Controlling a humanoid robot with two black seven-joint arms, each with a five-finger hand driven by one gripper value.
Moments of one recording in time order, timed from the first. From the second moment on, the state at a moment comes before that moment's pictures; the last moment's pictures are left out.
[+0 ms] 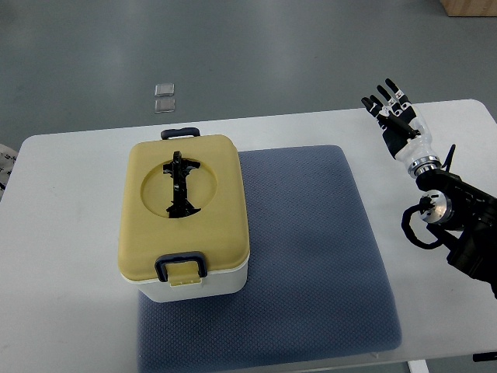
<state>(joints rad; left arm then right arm) -0.02 0.00 -0.07 -0.15 -0.06 0.16 0.12 0.73 -0.21 0.59 0.52 0.06 0.21 0.55</state>
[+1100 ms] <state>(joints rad) -0.02 0.00 -0.07 -0.15 -0.06 0.16 0.12 1.02 -0.31 0.55 0.54 -0.44 0.25 0.54</state>
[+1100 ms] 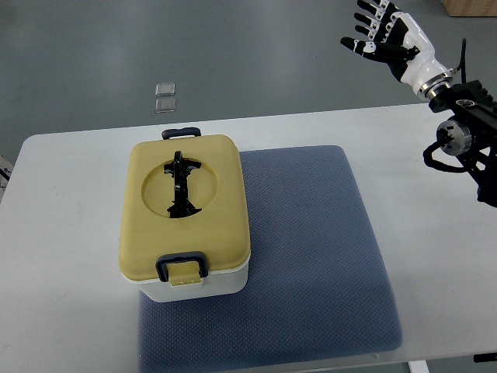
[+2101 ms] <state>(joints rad) -0.02 0.00 -0.07 -0.15 -0.06 0.16 0.12 1.53 -0.21 0.12 0.84 -1.39 0.37 0.59</state>
